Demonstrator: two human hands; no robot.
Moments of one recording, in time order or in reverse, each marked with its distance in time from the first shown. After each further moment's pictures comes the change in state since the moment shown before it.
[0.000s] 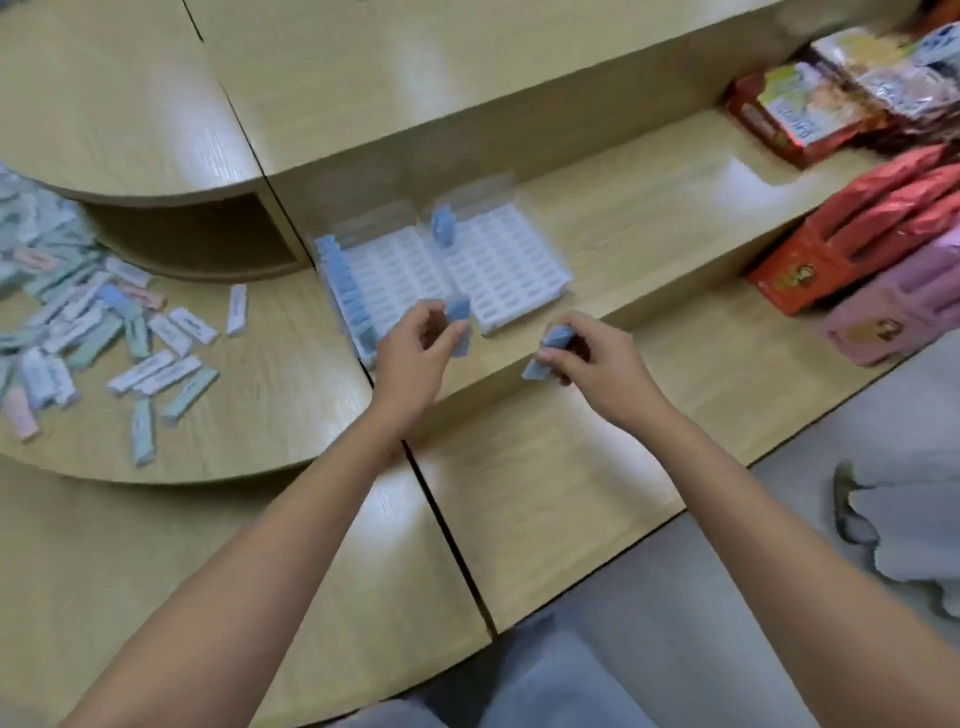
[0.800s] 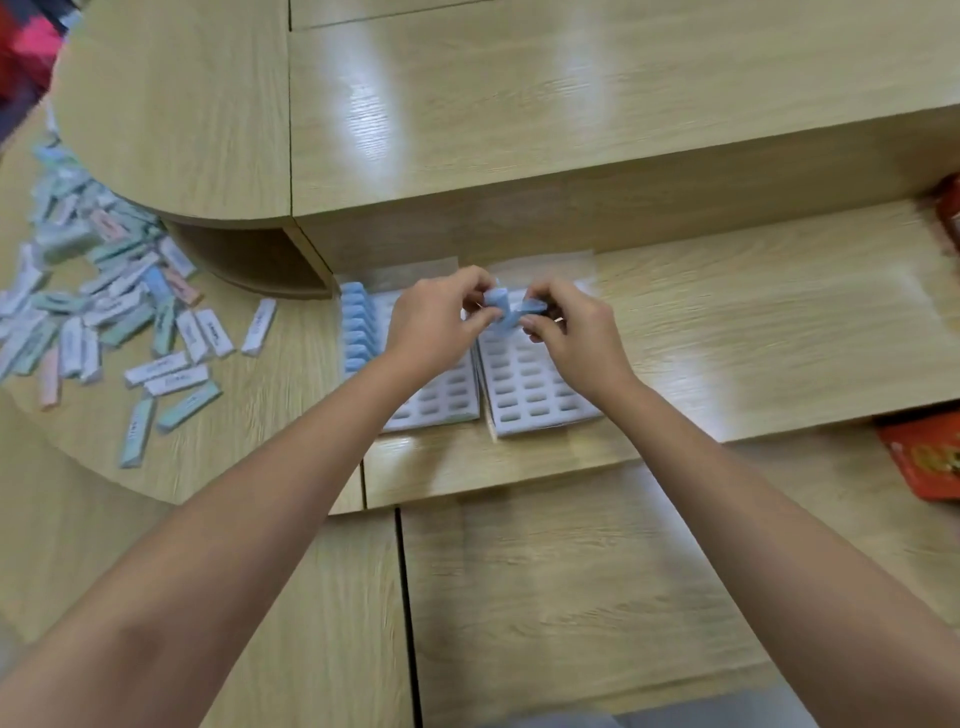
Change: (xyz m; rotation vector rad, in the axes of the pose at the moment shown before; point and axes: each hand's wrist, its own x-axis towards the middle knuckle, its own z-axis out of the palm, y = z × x) left_hand 0.153 0.009 0.016 0.589 0.122 0.054; right_hand 0.206 0.006 0.013 -0.013 -0.200 -0.332
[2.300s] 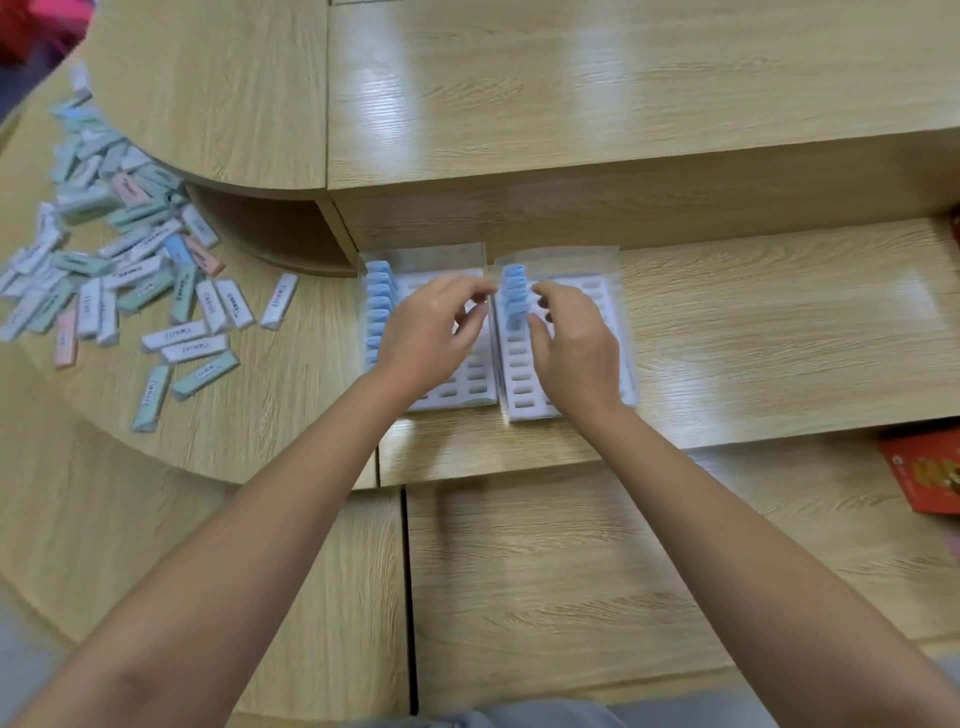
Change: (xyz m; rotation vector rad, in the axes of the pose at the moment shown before) left_hand -0.034 -0.023 -0.007 -0.003 0.125 0.160; right_hand -0.013 0.006 0.043 -0.449 0.317 -0.287
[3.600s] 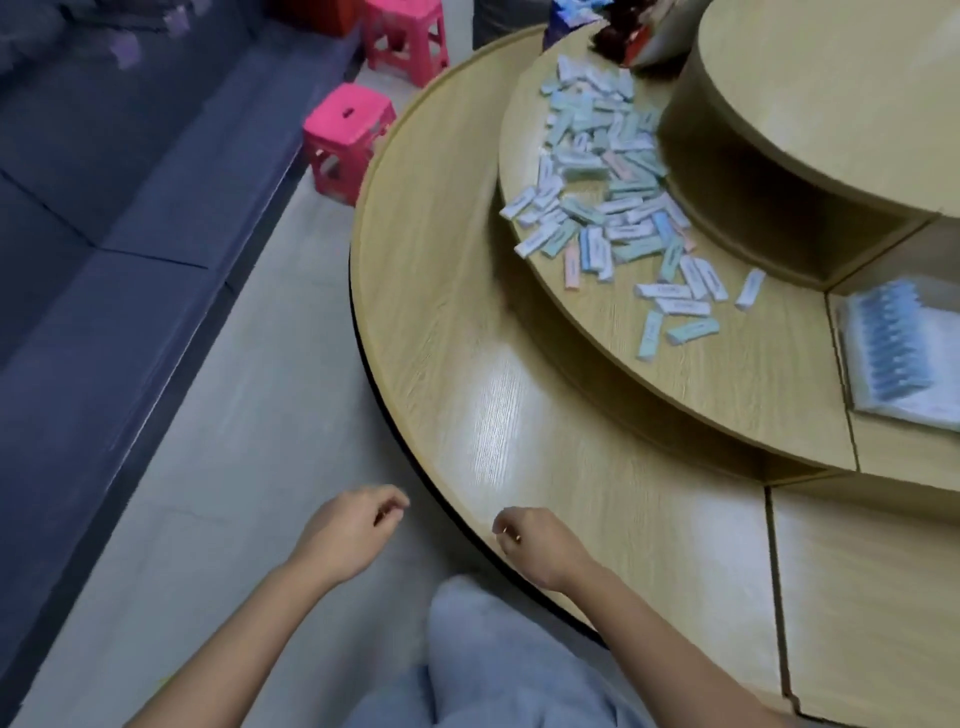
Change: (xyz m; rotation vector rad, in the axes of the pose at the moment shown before) left_hand -0.500 -0.309 -0.323 0.023 -0.355 -0.816; right_hand -0.260 -0.458 0.226 -0.001 -1.308 0.090
